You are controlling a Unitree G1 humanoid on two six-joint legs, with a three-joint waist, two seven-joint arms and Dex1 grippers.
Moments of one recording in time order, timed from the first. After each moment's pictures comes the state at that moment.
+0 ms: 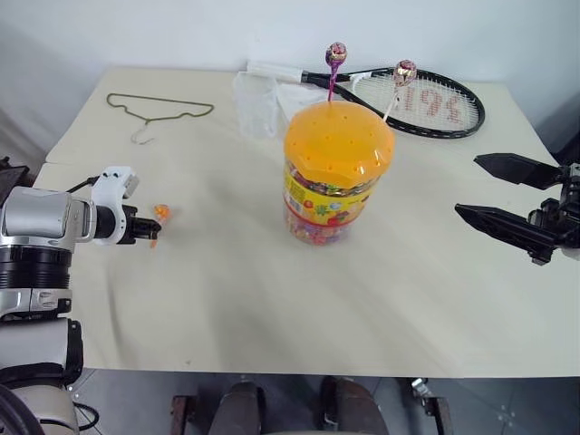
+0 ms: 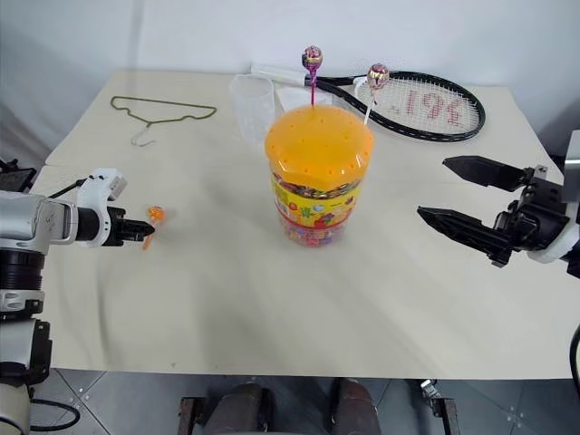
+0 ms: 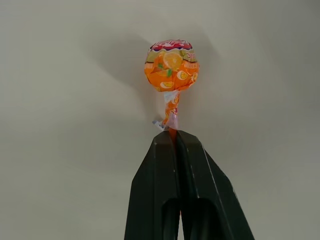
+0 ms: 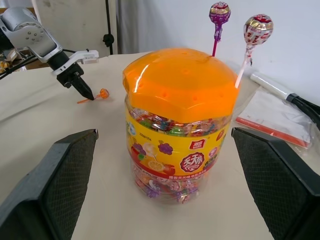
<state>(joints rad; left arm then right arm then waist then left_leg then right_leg) -0.85 0.86 -0.01 0.37 -0.21 1.33 -0.65 -0.21 -0.98 -0.59 -0.35 0.98 0.63 1.02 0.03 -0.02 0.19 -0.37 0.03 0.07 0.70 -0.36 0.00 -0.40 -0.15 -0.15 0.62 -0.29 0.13</state>
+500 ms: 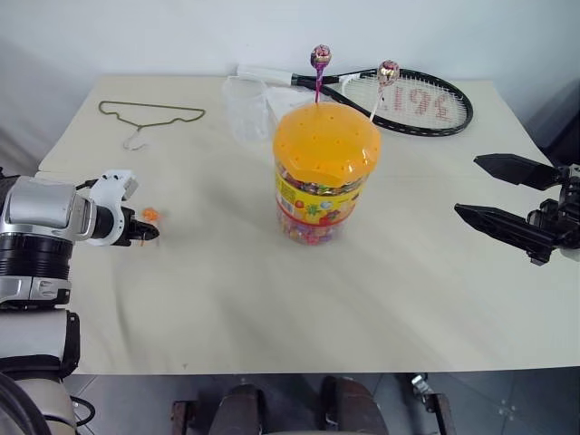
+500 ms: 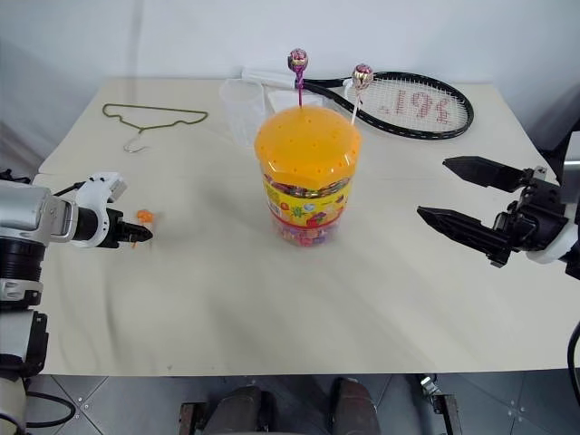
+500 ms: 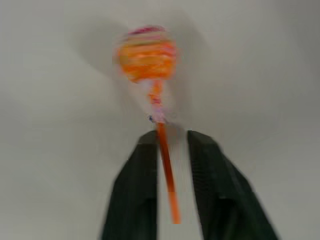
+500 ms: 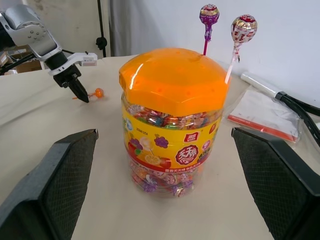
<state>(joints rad) -0.92 0.90 -0.13 0.40 -0.21 1.44 -0.64 -0.20 -0.97 -0.60 -0.35 0.98 0.63 1.01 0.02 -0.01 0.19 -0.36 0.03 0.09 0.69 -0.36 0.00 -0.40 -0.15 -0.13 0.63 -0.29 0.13</state>
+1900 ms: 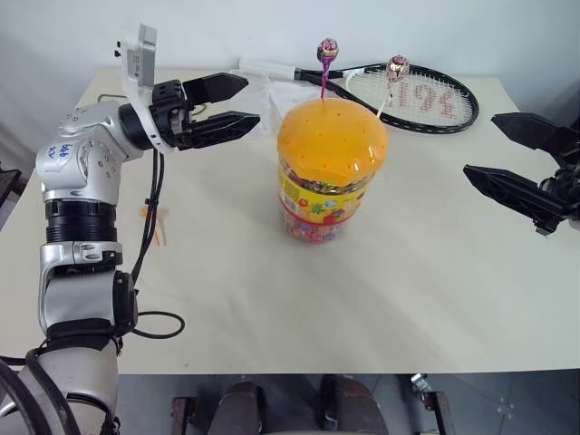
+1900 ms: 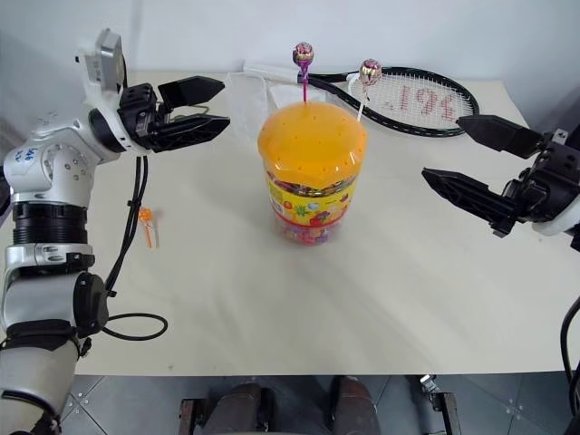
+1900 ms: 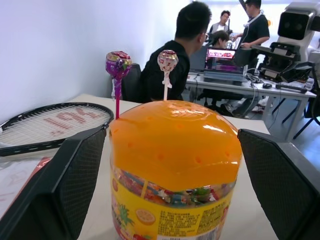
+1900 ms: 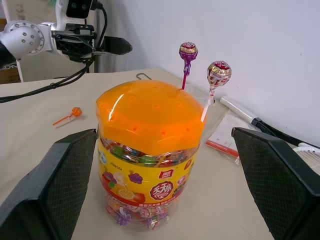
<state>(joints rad) -1.20 0.57 0.10 0.60 -0.46 0.45 -1.22 -0.34 -0.97 -0.58 -0.34 0.98 0.63 0.92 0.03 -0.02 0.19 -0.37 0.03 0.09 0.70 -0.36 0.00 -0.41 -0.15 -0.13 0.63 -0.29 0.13</state>
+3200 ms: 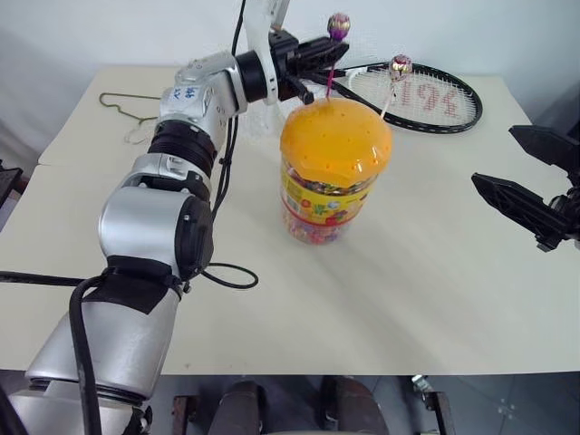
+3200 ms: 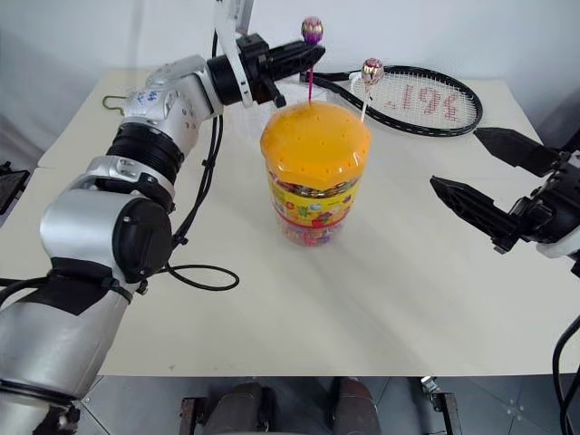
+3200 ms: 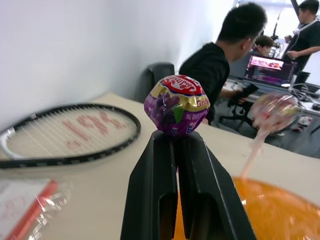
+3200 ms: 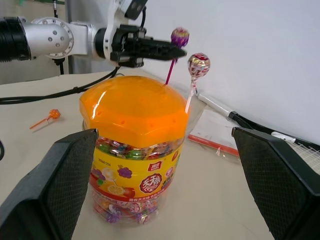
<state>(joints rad) -1.68 0.25 0.19 1.28 -0.23 0.15 -0.92 -0.18 -0.91 -0.70 -0.50 1.01 0.62 0.78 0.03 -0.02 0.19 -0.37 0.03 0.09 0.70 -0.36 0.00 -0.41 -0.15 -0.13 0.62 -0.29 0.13</state>
